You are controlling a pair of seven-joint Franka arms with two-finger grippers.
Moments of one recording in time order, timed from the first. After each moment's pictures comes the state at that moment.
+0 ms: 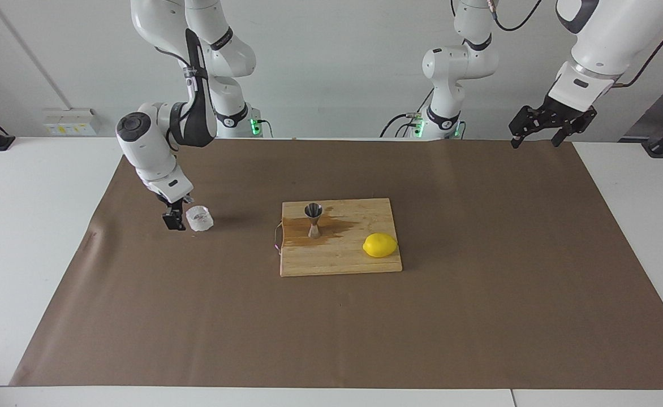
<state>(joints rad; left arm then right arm) 0.03 -0.09 -0.09 -1.64 -0.01 1.51 -0.05 -0.08 0.05 -0.01 -2.34 -0.02 2.39 -1.68</state>
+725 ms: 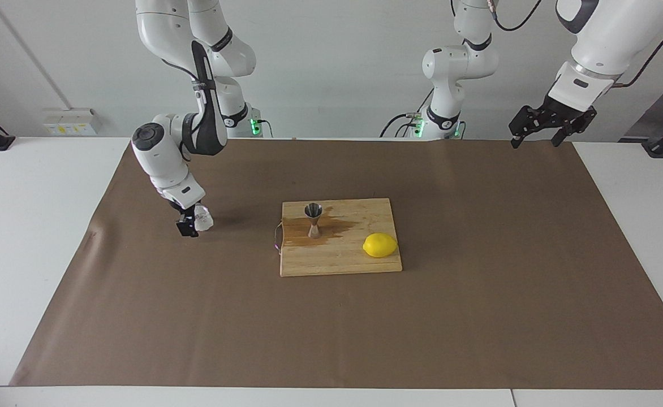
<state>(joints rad) 0.03 -0.09 -0.09 -1.64 -0.01 1.51 -0.05 -0.05 0.08 0.00 -2.39 0.04 2.50 -1.70</state>
